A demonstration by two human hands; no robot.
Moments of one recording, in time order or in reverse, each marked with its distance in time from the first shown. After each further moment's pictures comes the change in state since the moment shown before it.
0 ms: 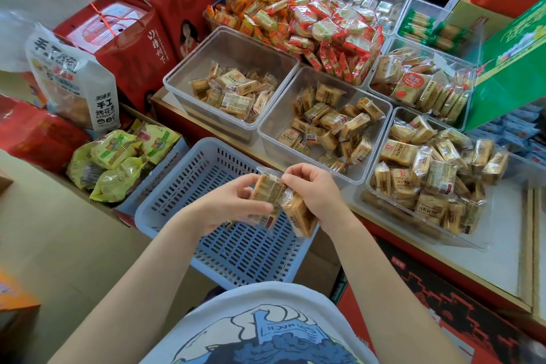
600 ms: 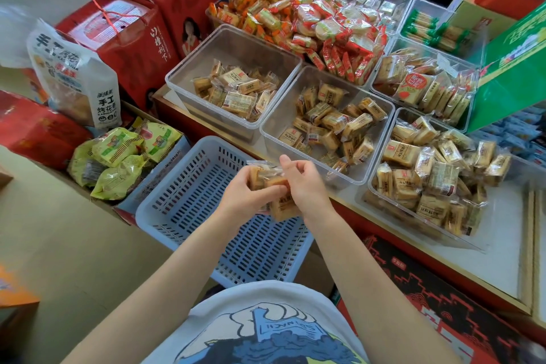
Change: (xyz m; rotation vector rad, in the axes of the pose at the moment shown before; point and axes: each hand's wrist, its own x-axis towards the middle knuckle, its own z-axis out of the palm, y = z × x) left_hand 0.020 -0.005 0.032 -0.065 0.489 0.115; right_hand 0.009 -0.005 0.027 0.078 0.116 0.107
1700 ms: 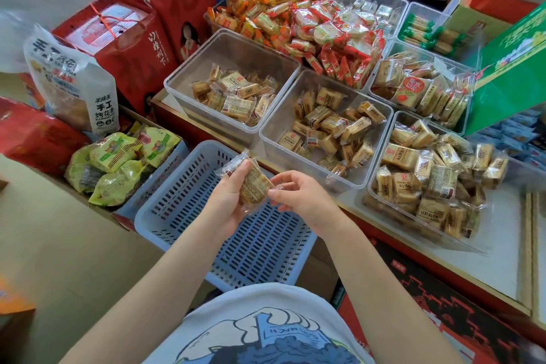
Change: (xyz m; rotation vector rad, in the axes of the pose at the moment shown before) left_hand 0.014 -0.001 -0.016 -0.664 0.027 -0.224; right_hand 0.003 0.004 -0.010 -0.130 -0.262 -0.036
